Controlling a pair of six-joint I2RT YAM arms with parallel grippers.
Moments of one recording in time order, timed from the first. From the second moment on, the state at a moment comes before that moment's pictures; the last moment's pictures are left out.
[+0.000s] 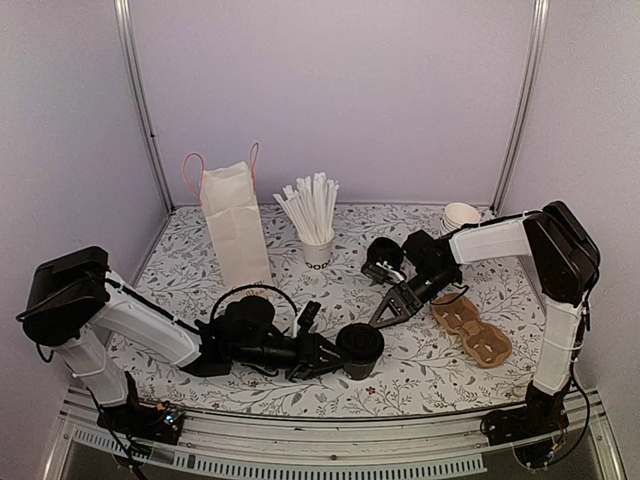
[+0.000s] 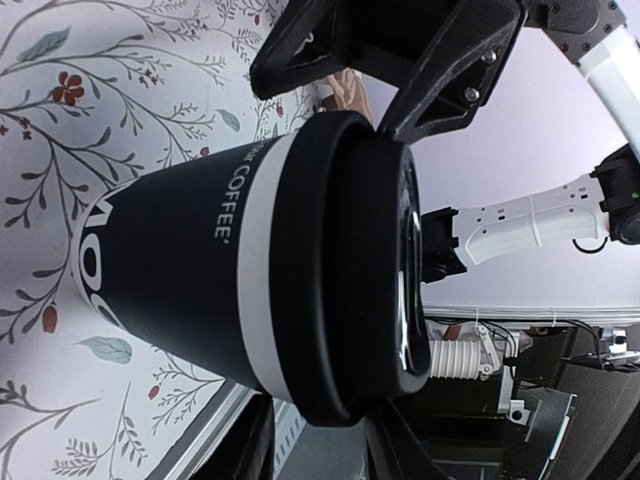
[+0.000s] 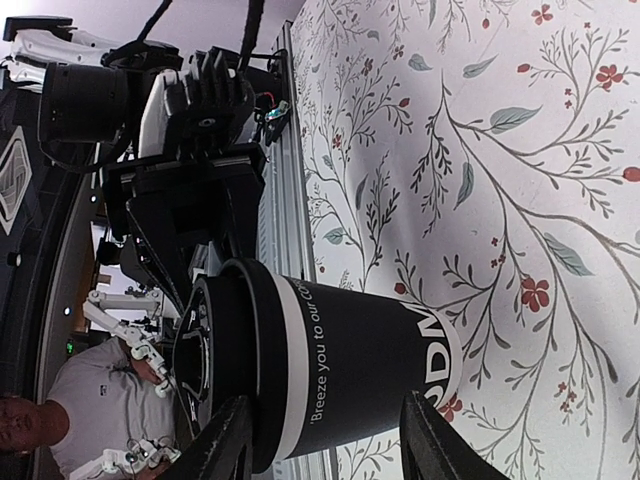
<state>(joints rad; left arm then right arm) -1.14 1.67 0.56 0.74 0.31 -1.28 0.57 1.97 1.20 -0.71 -1.19 -0.31</state>
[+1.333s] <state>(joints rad) -1.12 1.50 0.87 0.03 0.08 -0.93 0.55 1.84 1.29 -0.80 -1.00 -0.38</state>
